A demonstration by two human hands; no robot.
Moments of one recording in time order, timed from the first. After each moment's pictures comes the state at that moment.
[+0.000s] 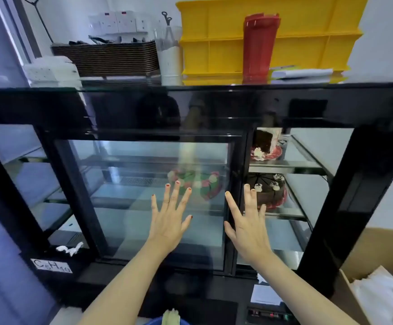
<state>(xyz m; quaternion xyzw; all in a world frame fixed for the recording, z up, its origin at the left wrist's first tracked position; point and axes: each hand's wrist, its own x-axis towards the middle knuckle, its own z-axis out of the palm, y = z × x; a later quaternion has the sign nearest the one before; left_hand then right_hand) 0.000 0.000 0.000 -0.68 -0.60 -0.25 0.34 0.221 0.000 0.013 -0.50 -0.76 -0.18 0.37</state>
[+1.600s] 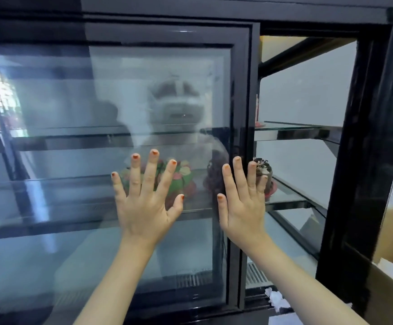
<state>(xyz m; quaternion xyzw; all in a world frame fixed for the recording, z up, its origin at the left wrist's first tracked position) 0.007 0.108 -0.077 -0.60 -0.44 -0.45 0.50 0.207 0.117 -0.096 -0.41 -0.62 -0.44 0.51</state>
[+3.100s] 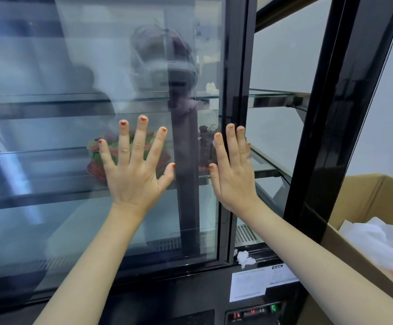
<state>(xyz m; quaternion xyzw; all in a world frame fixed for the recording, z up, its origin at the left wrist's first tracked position) 0.065 0.107 -0.076 -0.60 -0.45 -0.43 0.50 0.273 0.112 -0.096 -0.39 -0.69 -0.38 0.48</state>
